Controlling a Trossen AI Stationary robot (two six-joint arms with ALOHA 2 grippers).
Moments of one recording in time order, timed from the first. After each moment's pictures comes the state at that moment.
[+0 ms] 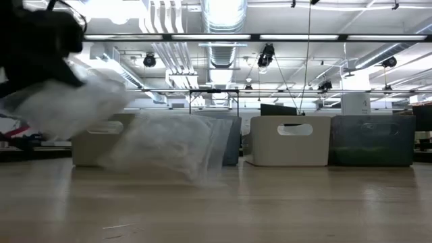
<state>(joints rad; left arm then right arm) -0.68 1.12 0.41 0.10 -0.49 -1.26 0.52 1.79 1.88 -1.49 0.70 1.81</state>
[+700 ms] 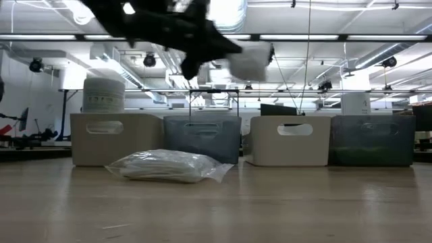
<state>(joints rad) 0.10 1.50 0.86 0.50 -0.02 -0.41 0.54 1.78 2.04 -1.50 1.08 1.73</state>
